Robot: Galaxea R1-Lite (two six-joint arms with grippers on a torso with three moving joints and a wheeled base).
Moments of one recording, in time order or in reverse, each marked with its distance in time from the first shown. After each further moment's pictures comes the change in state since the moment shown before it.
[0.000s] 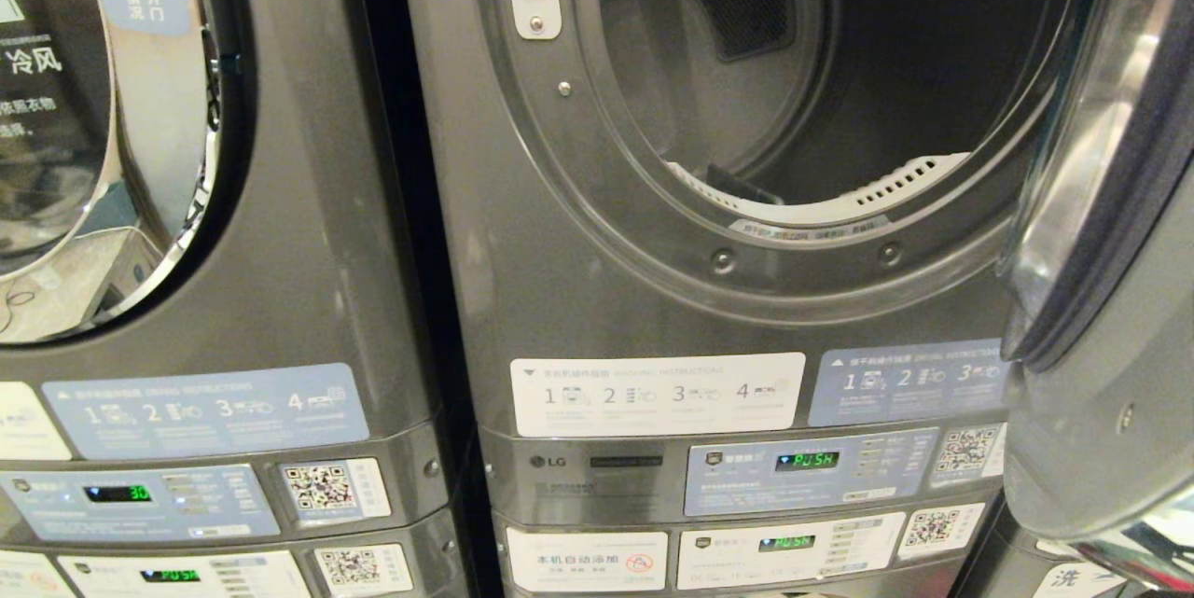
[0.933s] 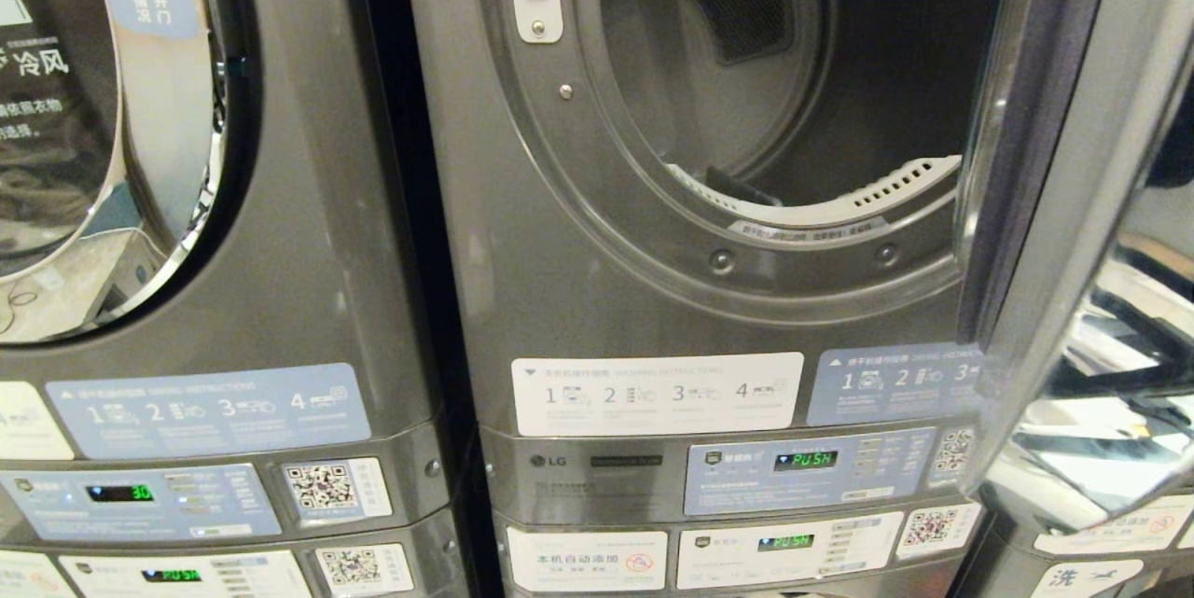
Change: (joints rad) left arm 0.000 0.000 0.000 0.000 0.000 0.000; right arm -0.170 0.038 0.004 -0.019 -0.008 -0.017
